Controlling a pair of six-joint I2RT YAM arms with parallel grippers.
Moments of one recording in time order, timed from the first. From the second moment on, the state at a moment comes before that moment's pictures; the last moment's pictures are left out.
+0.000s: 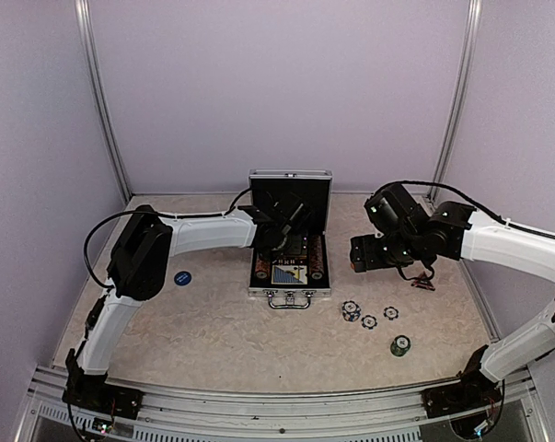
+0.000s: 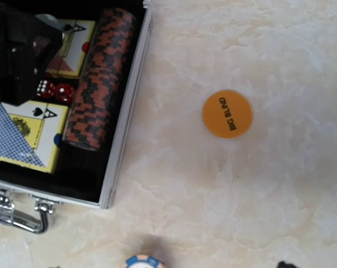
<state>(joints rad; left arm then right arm) -0.86 2.41 1.99 -0.48 -0.43 -0.59 0.82 1.35 1.11 -0.69 0.36 0.55</state>
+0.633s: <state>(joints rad) -0.89 2.35 1.99 -0.49 -0.32 -0.63 0.82 1.35 1.11 -0.69 0.36 0.55</state>
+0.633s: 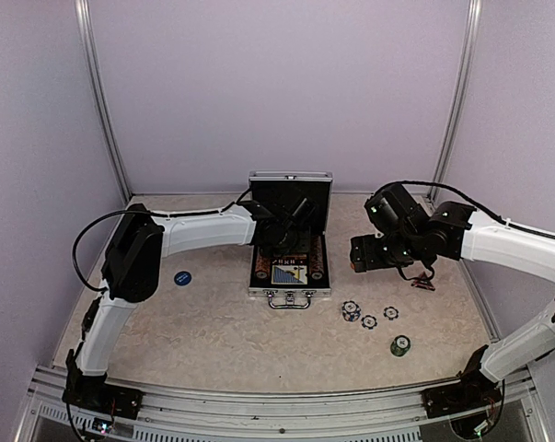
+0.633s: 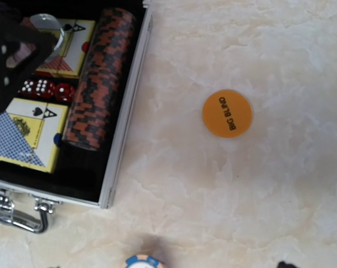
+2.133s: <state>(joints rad) -0.87 2.42 1.93 -0.38 -0.33 -0.63 0.82 1.34 1.08 -0.68 0.36 0.56</state>
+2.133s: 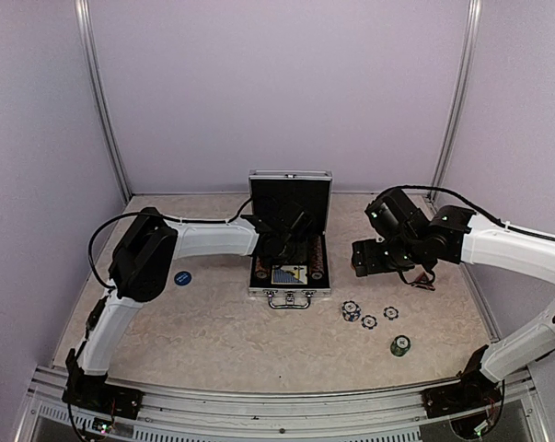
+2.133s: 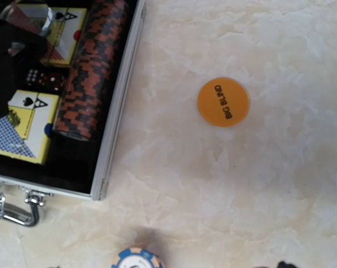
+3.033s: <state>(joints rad) -0.84 2.39 1.87 -0.32 -0.30 -0.66 0.82 1.34 1.07 -0.67 0.36 0.56</state>
